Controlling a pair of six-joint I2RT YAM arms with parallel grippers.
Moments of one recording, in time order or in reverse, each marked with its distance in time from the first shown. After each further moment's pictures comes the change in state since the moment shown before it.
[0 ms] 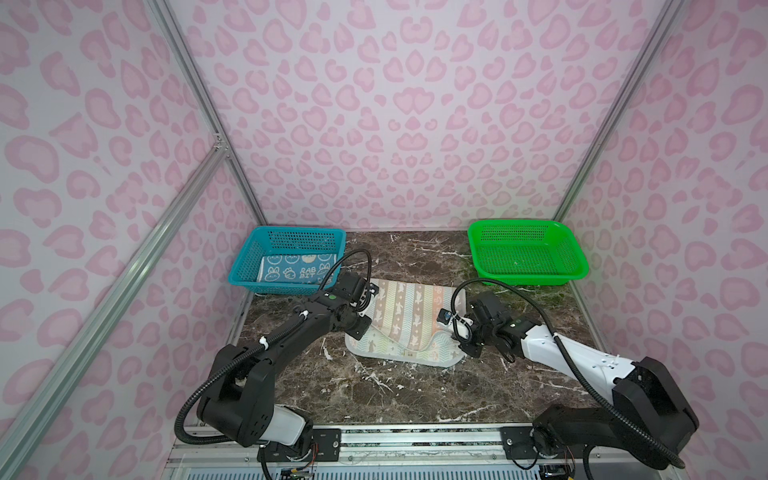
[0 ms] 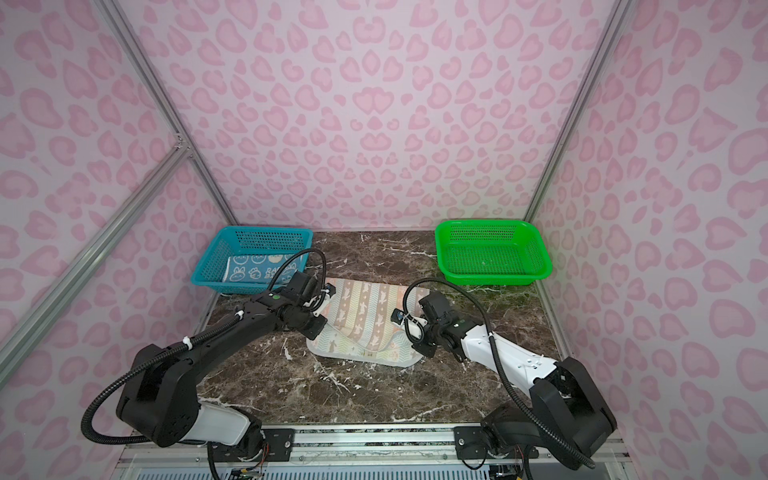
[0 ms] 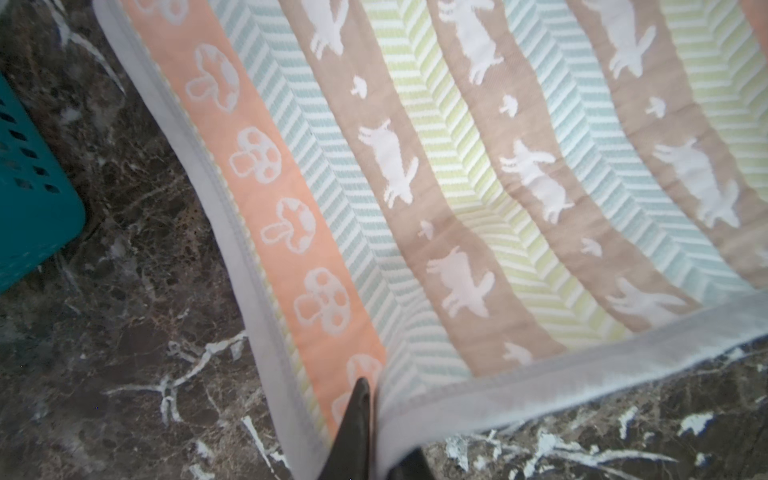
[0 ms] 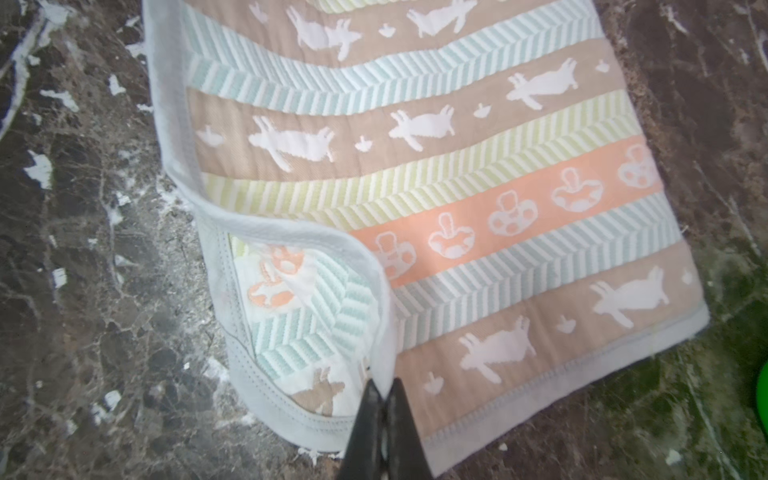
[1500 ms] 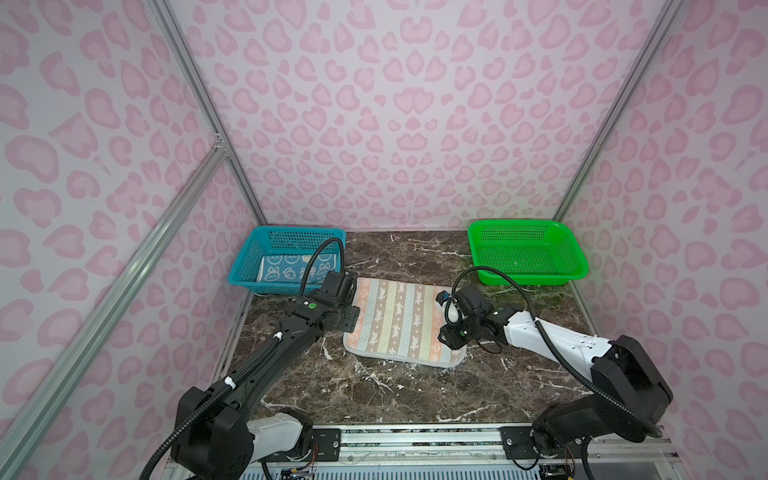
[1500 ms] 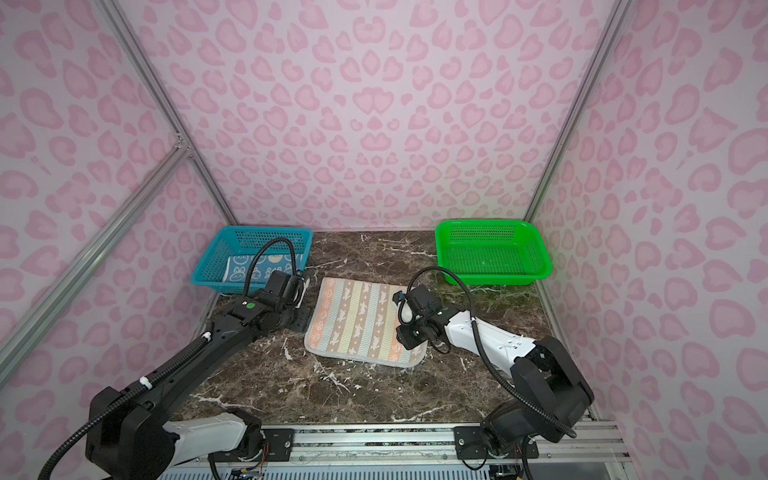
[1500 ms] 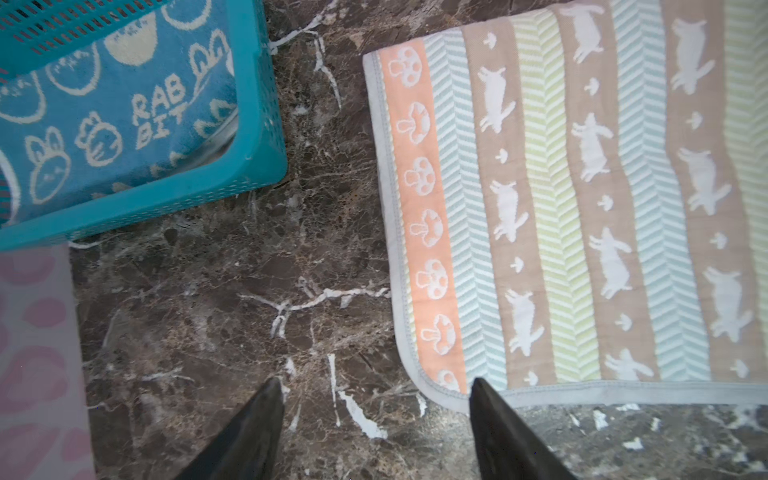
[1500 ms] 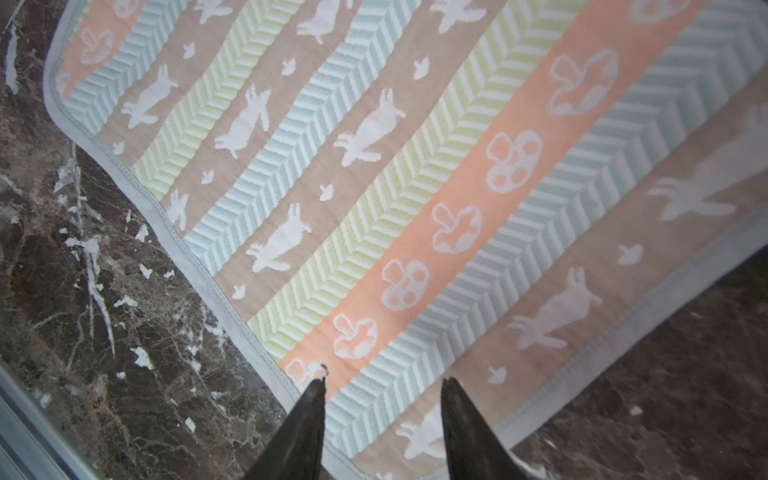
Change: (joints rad) left arm 0.038 -0.205 -0.013 0.011 -0.145 -0.267; right arm 0.067 0.177 0.164 -0.075 0.029 0.705
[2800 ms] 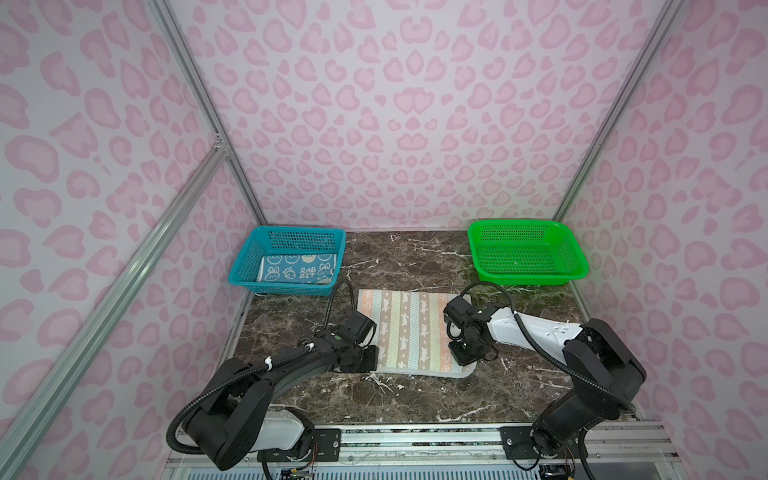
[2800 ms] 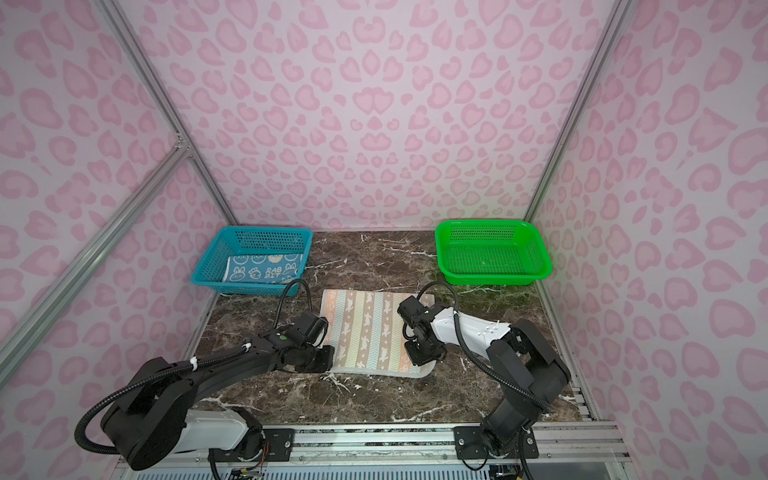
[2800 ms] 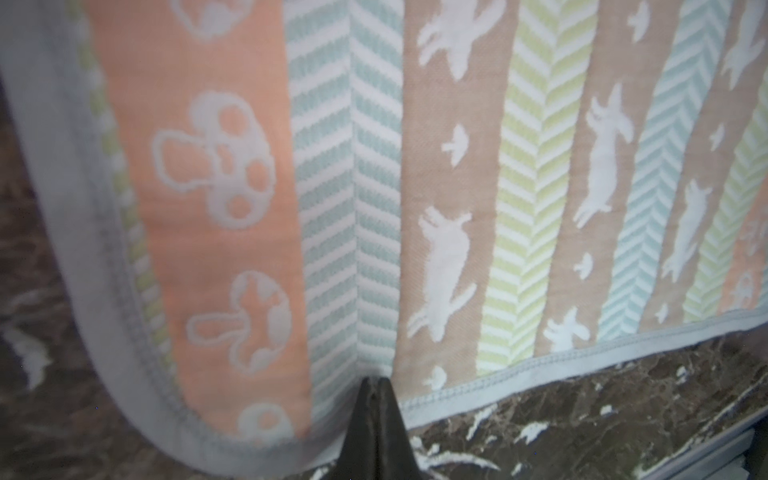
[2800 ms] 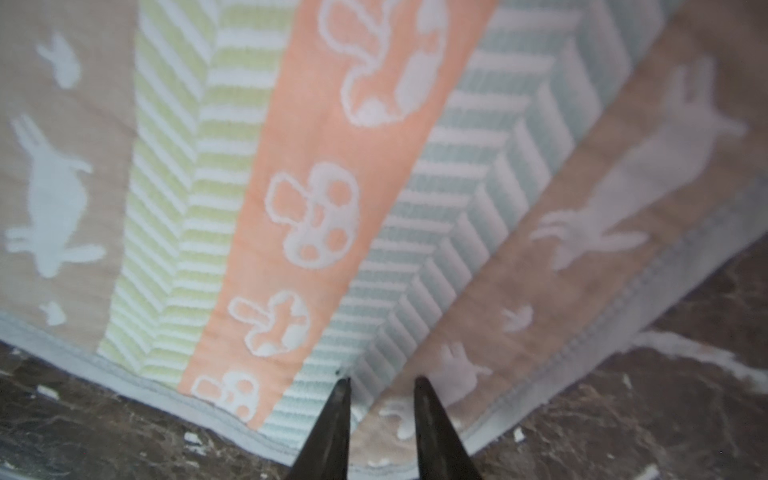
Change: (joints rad) left arm -0.201 0.053 -0.364 0.211 0.346 -0.488; right arm 0.015 0.096 0.036 -0.325 0.108 0.109
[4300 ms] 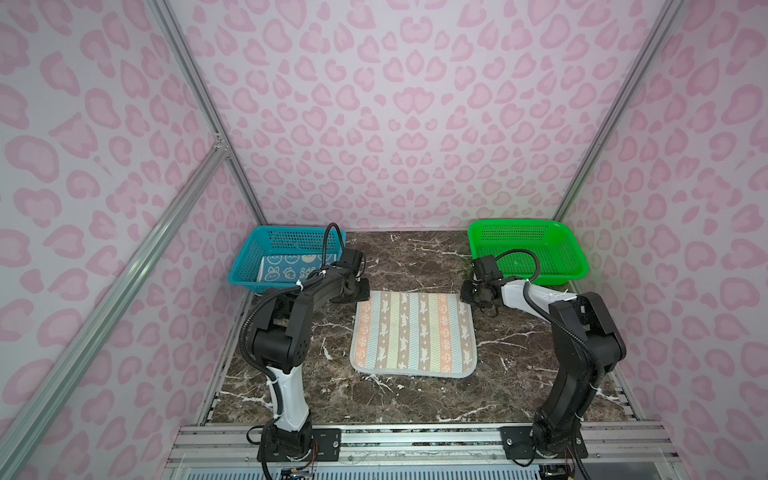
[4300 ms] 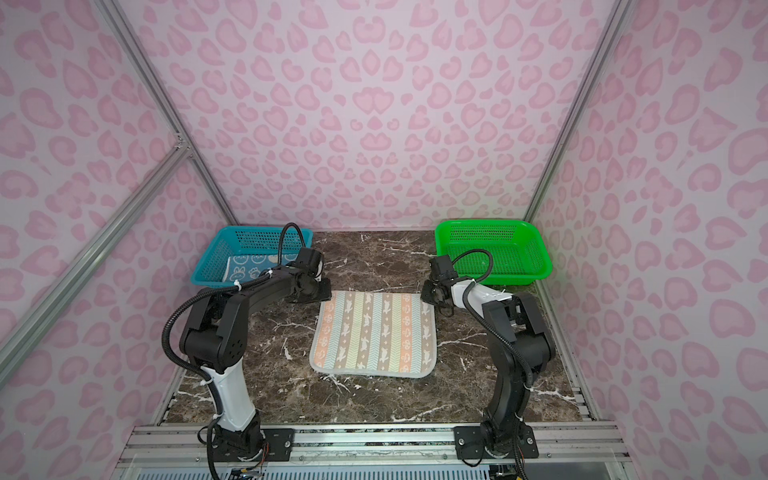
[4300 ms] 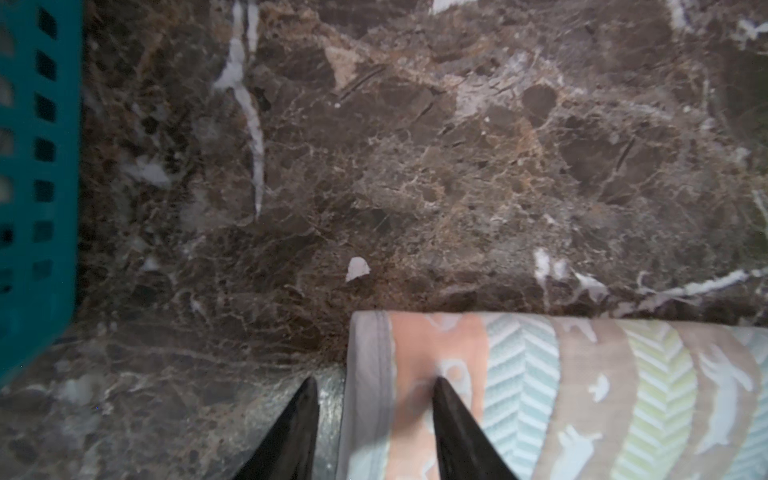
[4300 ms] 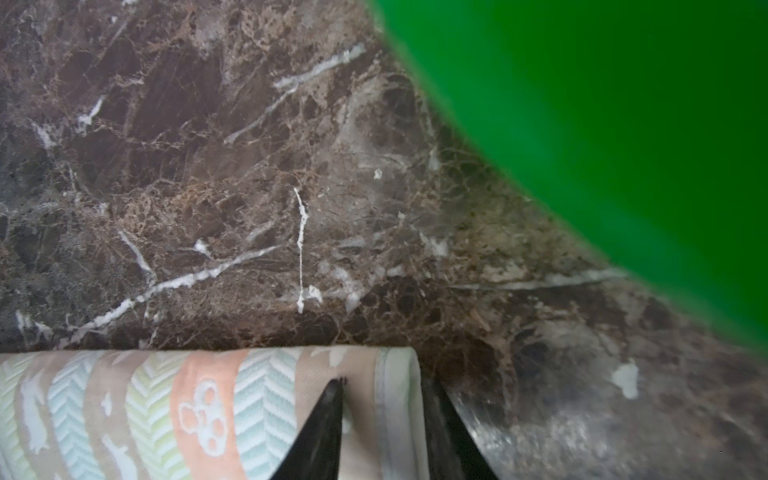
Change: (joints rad) left arm 0.346 0.626 0.694 -0.002 -0.146 0.218; right arm -0.356 0.249 0.200 0.509 0.023 0.312
